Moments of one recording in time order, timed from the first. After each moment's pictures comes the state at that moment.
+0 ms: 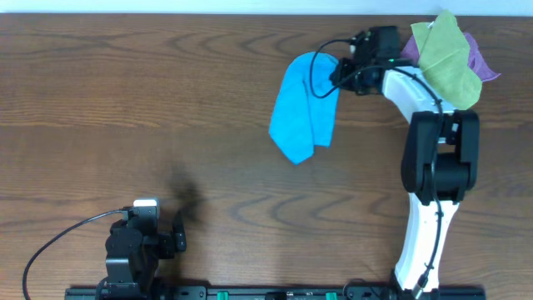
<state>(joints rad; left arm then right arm) -0.02 0.01 0.22 -0.88 -0.01 -0.03 0.04 2.31 1.73 -0.43 -0.42 0.30</state>
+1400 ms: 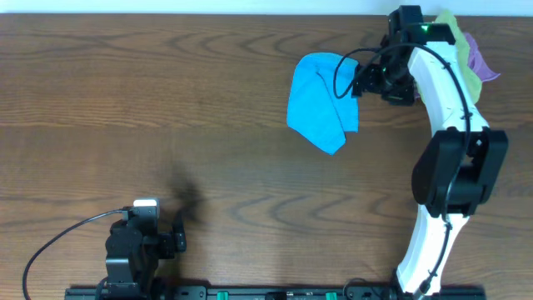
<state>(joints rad) -0.02 0.01 0.22 -0.88 -0.01 -0.03 0.02 2.19 1.95 -1.22 -0.12 0.19</state>
